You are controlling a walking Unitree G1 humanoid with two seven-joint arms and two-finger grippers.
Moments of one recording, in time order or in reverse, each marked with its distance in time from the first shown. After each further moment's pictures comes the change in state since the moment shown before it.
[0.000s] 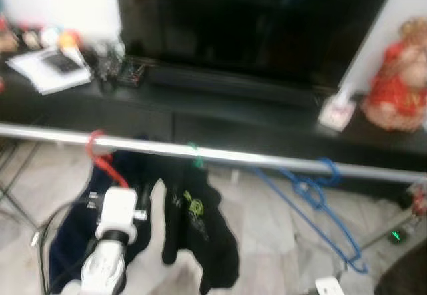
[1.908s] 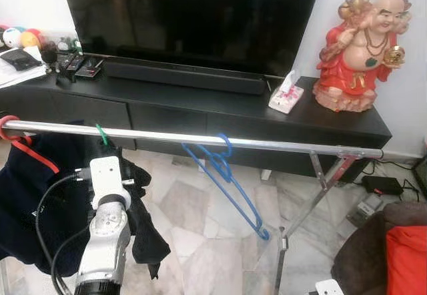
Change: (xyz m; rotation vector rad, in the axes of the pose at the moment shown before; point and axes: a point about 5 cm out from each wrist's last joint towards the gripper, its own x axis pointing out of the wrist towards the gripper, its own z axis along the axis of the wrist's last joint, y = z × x) left arm 0.060 0.019 0.010 -0.204 0.203 0.288; right arm 0.000 -0.003 0.002 -0.045 0.004 0.026
